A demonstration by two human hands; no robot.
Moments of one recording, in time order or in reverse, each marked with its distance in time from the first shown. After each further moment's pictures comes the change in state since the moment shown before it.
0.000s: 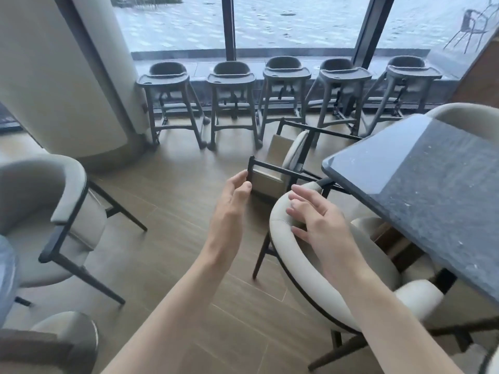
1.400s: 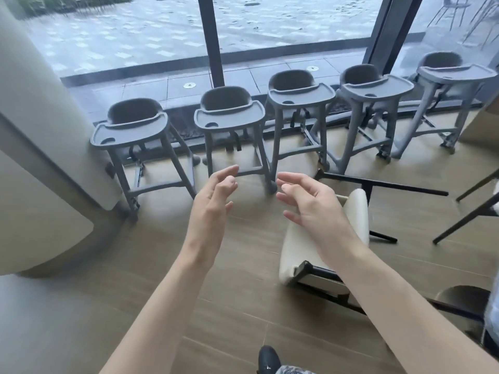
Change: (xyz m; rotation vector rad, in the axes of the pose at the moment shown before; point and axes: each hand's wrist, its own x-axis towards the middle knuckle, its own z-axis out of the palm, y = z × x) left_hand 0.804 0.023 -0.191 0.039 -0.134 0.007; right_hand 0.733 -0.107 0.347 0.000 0.071 -0.026
